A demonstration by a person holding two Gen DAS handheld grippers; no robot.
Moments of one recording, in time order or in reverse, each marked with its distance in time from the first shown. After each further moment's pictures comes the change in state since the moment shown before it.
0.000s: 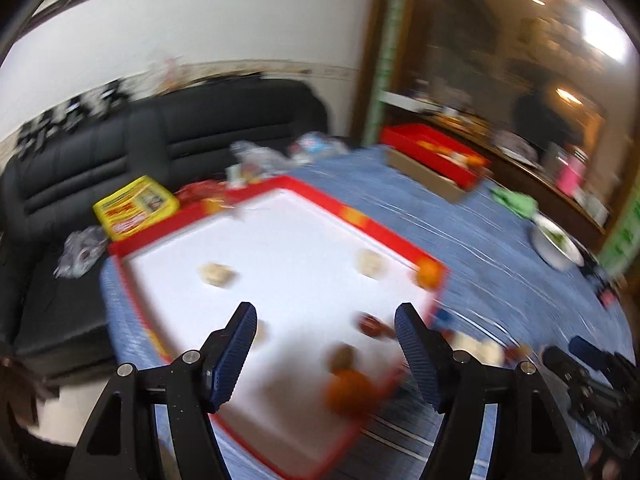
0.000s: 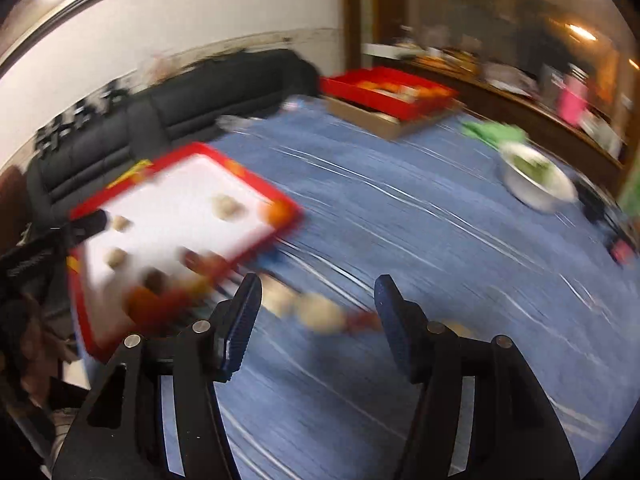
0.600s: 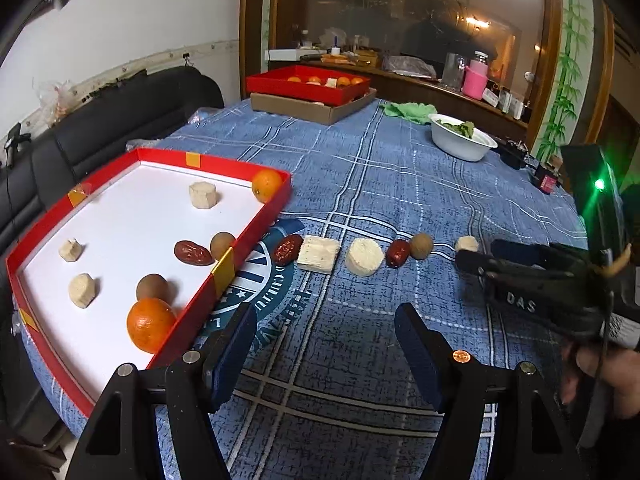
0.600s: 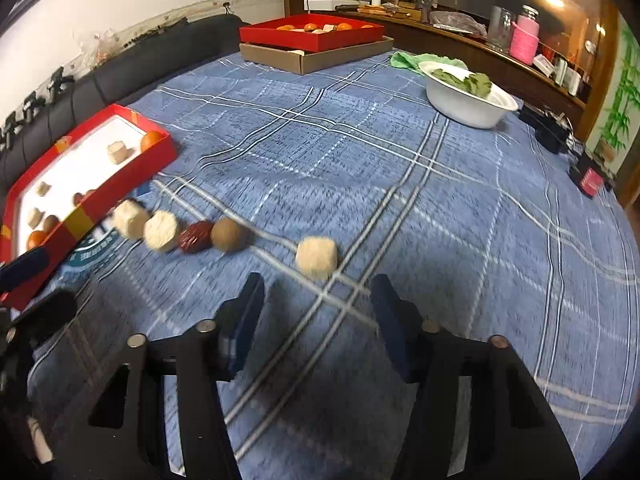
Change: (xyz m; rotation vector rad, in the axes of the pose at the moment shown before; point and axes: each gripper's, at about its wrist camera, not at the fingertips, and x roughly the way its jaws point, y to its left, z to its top) left arm 0.020 -0.099 -0.056 0.254 0.134 -0.200; right arm 0.034 -0.073 -0.031 0.047 0.130 -0.112
